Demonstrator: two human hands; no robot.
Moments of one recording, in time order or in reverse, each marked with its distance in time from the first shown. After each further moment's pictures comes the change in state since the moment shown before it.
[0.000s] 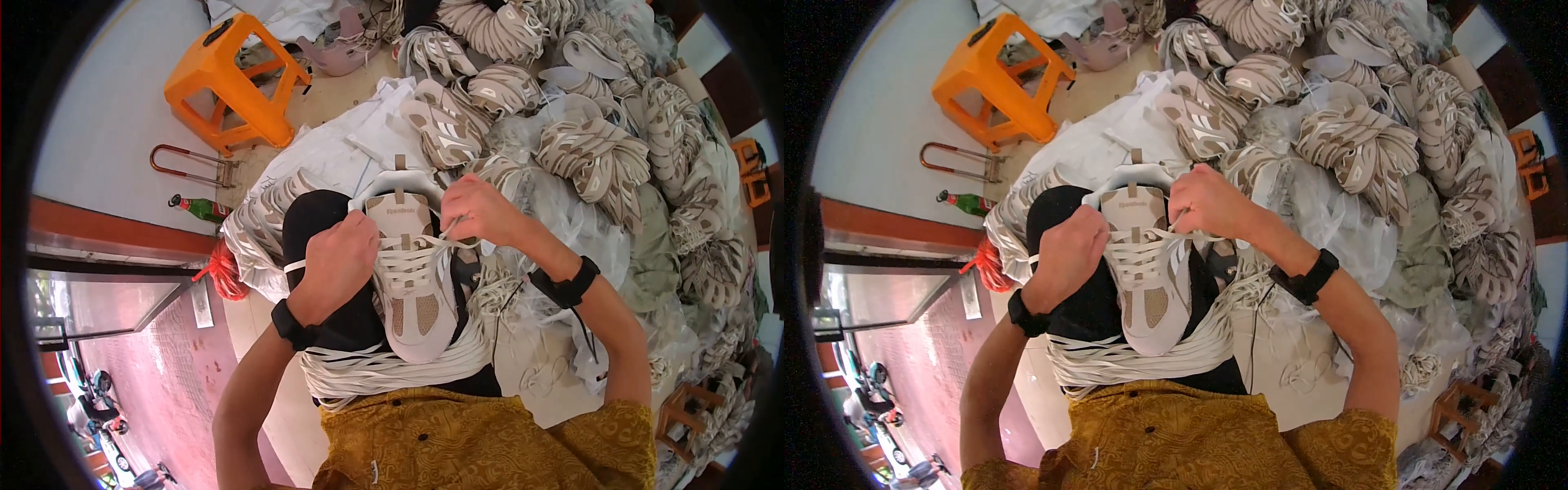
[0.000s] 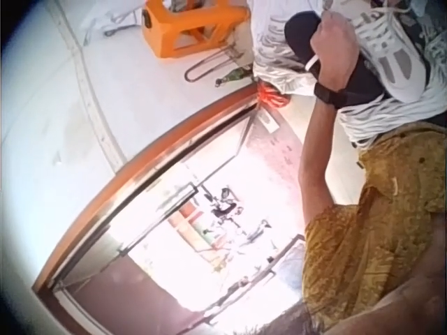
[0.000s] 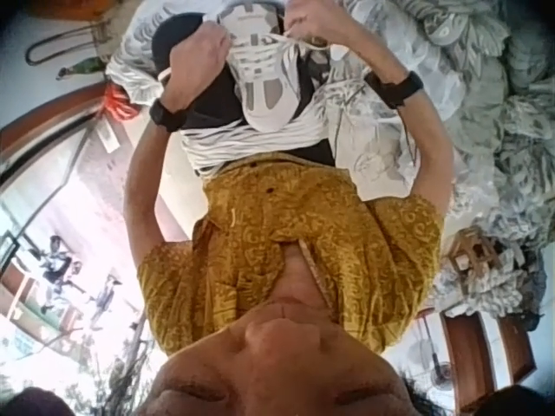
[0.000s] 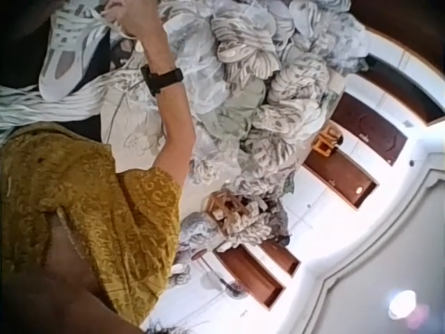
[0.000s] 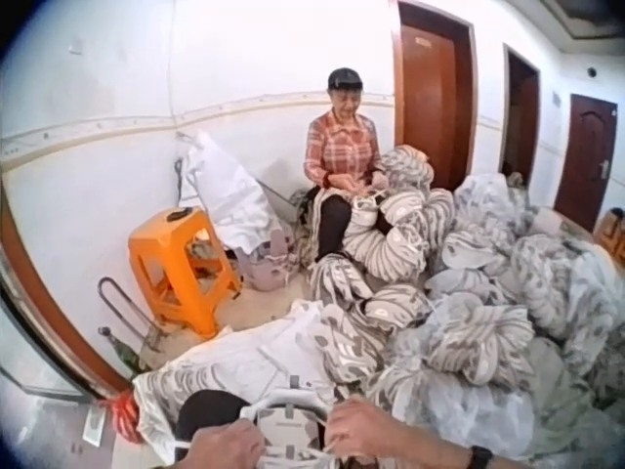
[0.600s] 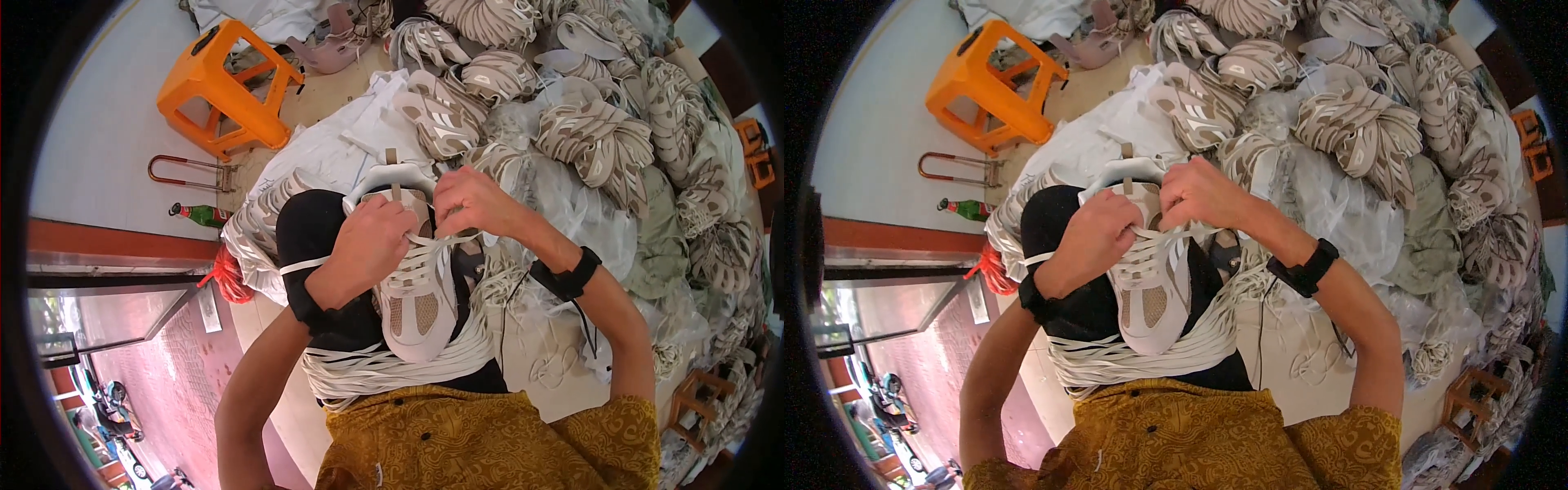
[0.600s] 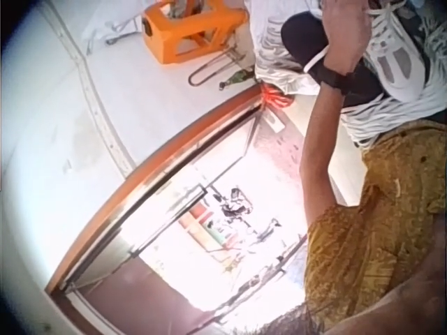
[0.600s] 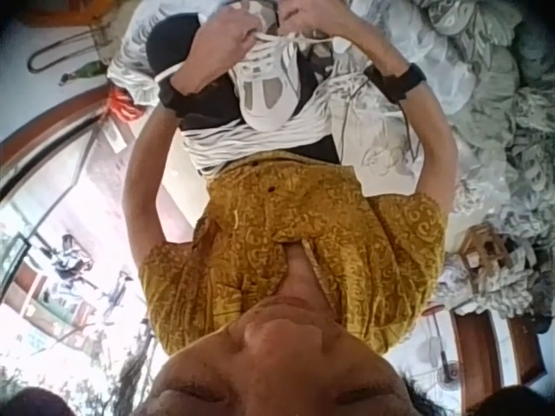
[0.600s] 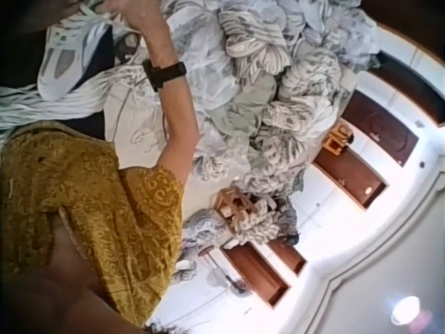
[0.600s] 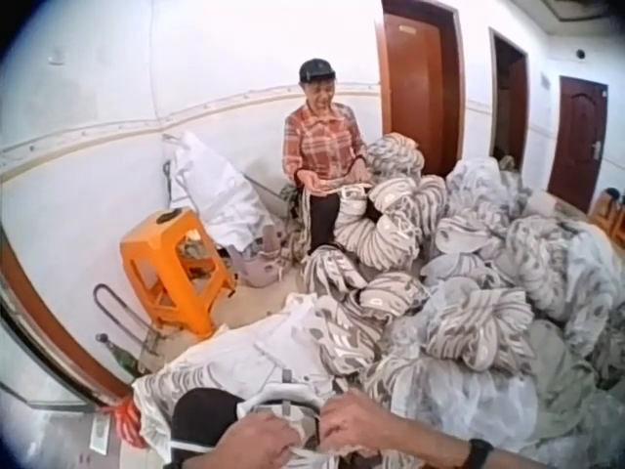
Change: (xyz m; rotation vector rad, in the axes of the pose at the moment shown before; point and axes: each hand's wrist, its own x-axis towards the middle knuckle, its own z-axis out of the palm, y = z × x) left_hand 0.032 0.016 0.021 -0.195 -0.133 0.232; right_hand -0.003 0.003 0.003 0.054 0.018 0.038
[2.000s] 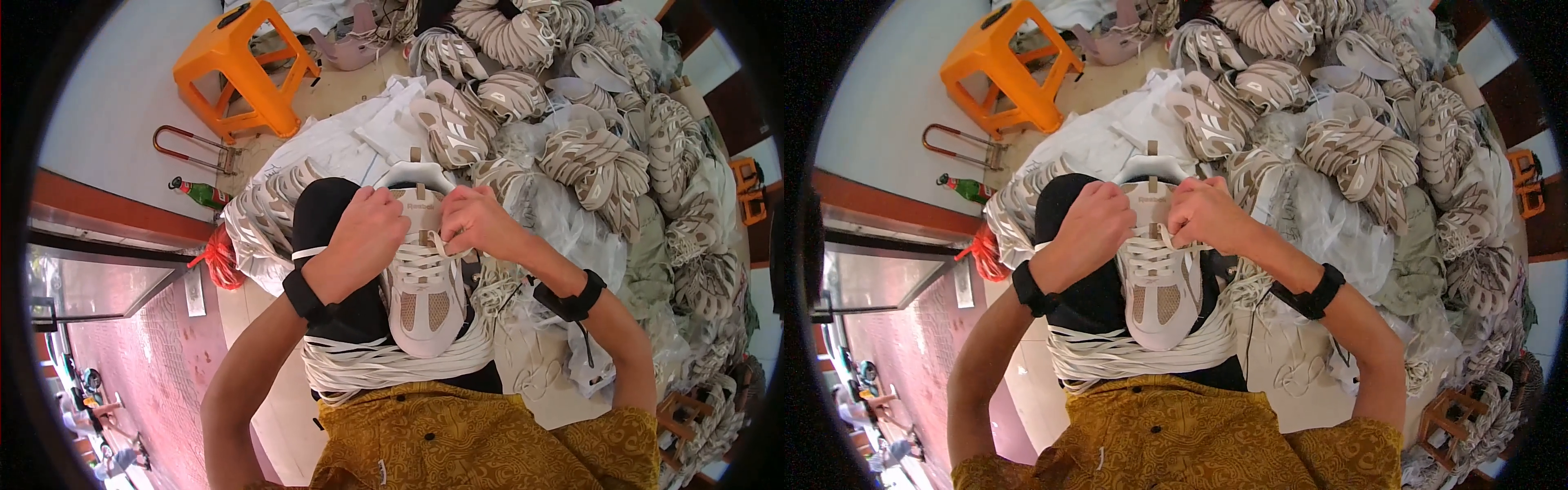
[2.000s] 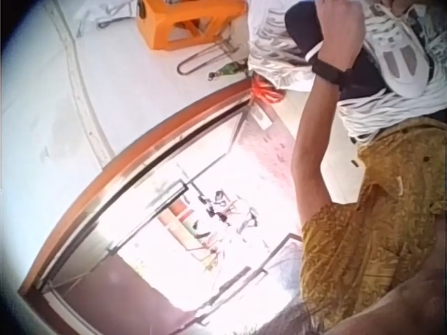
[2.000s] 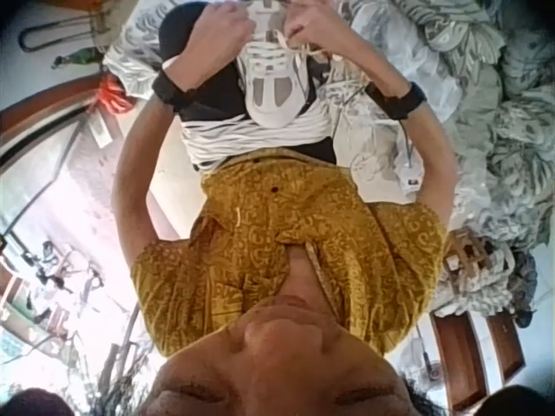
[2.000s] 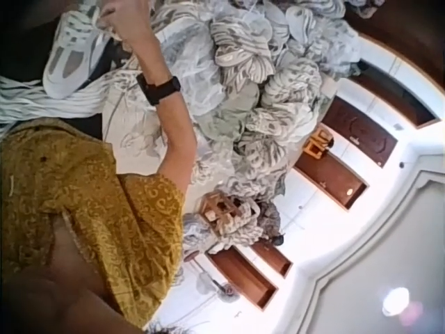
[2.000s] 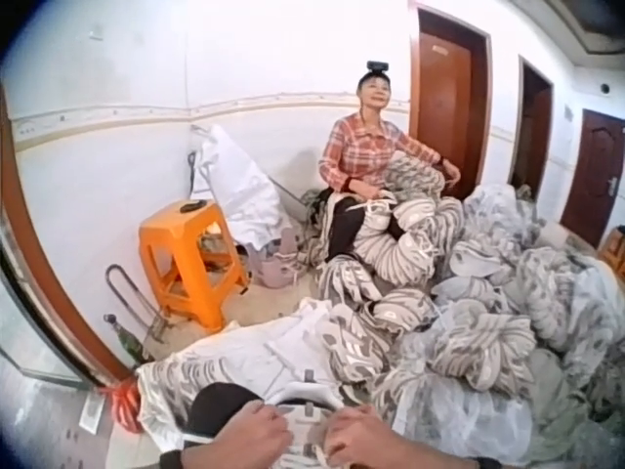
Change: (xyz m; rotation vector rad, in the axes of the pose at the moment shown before) left_hand -0.025 -0.015 -0.019 0.294 -0.029 0.070; right_hand 0.008 -0.038 0.016 -0.116 -0.049 0.144
